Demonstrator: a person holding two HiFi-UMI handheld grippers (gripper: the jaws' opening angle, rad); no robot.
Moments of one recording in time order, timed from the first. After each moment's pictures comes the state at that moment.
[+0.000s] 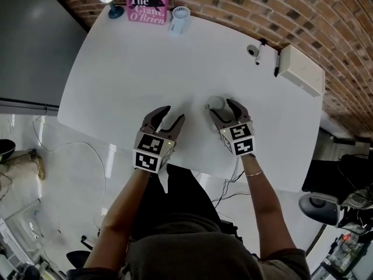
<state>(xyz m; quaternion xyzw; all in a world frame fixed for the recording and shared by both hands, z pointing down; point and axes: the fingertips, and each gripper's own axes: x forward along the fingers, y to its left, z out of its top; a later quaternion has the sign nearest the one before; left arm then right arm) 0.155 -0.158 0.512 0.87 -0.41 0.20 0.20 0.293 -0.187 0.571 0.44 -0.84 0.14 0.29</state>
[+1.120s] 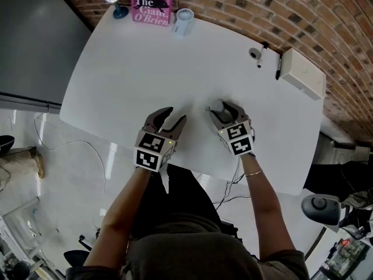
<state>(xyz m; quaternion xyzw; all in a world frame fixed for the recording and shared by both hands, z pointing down) 0.154 -0.155 0.516 0.87 -0.40 0.20 0.21 0.284 -0.185 0.580 0.41 -0.84 0.12 0.34</state>
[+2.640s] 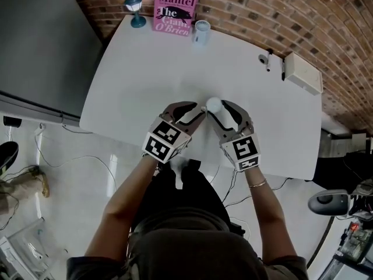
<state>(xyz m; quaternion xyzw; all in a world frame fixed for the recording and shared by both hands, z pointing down) 0.104 -0.152 0.452 0.94 -0.26 0.16 0.14 0.137 -0.154 0.443 0.45 -0.87 0.01 0.21</state>
